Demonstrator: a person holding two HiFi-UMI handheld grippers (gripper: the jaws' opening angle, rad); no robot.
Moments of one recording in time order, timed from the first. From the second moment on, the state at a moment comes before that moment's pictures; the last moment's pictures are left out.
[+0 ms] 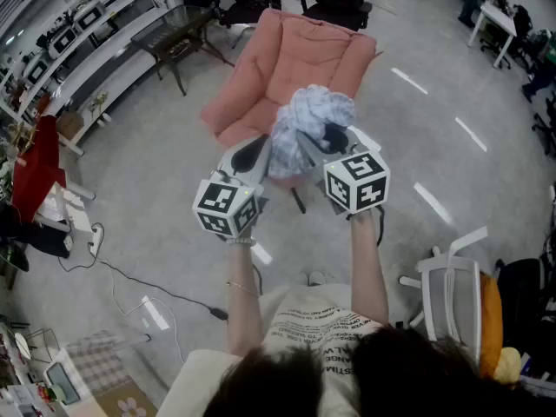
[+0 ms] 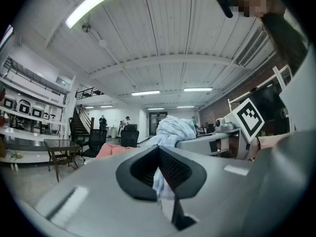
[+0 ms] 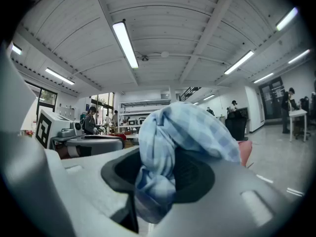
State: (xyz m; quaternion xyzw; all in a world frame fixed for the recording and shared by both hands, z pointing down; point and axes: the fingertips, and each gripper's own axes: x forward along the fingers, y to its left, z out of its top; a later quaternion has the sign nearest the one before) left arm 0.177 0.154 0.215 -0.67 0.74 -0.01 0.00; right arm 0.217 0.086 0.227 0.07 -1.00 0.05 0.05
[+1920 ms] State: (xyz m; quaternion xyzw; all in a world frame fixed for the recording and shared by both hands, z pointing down) left arm 0.019 0.071 0.277 -0.68 0.73 0.00 -0.10; right arm 0.066 0.002 0.297 0.08 -0.98 0.10 0.13
